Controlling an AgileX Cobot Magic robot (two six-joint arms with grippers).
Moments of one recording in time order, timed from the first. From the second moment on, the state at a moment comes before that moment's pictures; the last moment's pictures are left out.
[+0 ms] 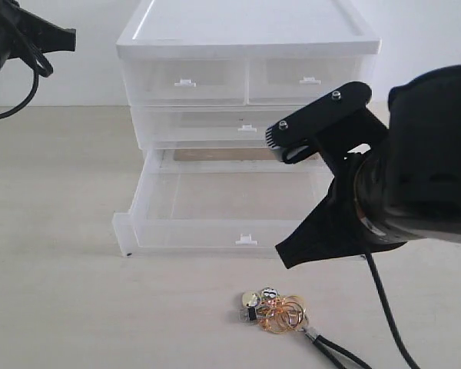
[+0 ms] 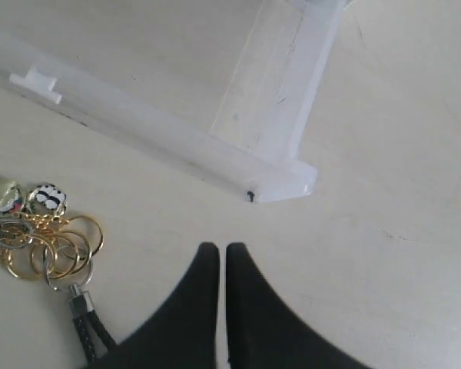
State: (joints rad) left arm -0.37 1.61 -0.97 -1.10 -0.77 1.14; right arm 1.00 1.39 -0.88 -0.72 0.96 0.91
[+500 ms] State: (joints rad) left arm -0.37 1.60 -0.97 -1.09 -0.37 1.06; right arm 1.00 1.38 -0.86 -0.73 0.88 0.92
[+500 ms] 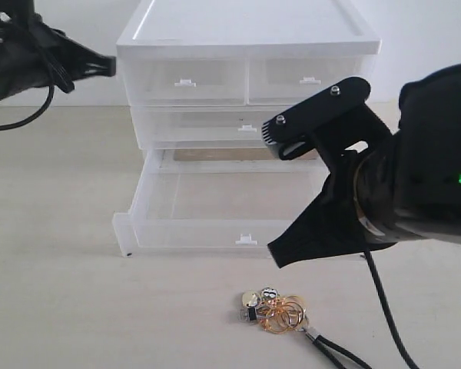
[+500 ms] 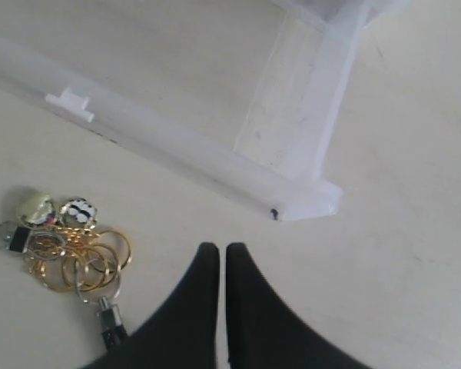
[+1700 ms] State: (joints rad) left arm -0.71 1.49 -0.48 -0.92 -0.23 0.58; right arm 0.66 1.52 -0.57 -0.86 0.12 1.13
